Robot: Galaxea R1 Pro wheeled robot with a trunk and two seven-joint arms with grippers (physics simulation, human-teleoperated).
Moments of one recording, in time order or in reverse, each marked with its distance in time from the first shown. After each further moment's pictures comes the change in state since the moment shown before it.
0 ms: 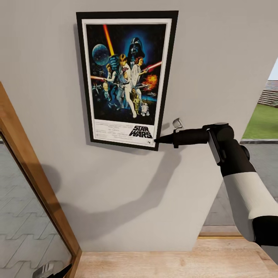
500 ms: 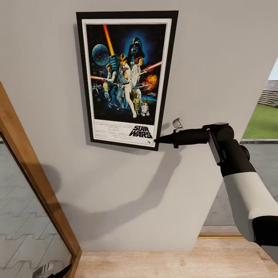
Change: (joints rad) left arm 0.000 0.000 0.000 0.000 0.001 0.000 0.000; right arm 0.000 0.000 0.000 0.000 0.000 0.000 0.000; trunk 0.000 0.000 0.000
